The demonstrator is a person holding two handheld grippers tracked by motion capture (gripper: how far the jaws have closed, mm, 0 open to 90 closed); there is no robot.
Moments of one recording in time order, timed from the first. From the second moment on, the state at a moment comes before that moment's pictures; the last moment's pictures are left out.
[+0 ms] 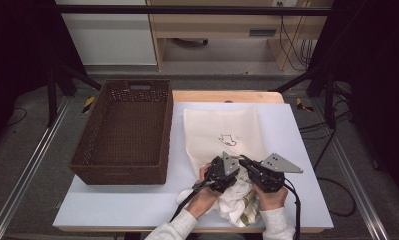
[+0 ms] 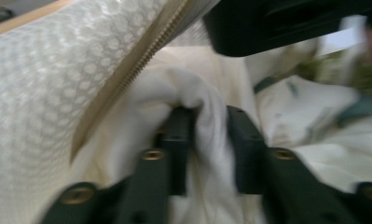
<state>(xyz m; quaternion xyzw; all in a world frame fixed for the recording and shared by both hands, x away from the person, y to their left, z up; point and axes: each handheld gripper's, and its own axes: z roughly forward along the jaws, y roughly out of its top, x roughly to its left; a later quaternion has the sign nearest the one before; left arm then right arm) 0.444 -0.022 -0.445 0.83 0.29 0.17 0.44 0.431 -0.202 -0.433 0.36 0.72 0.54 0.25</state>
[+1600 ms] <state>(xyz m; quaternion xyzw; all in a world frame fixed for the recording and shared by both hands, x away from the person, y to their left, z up) 0.467 0.000 -0.456 0.83 0.33 0.19 0.41 0.432 -0.206 -0.435 0.36 0.72 0.53 0.25</state>
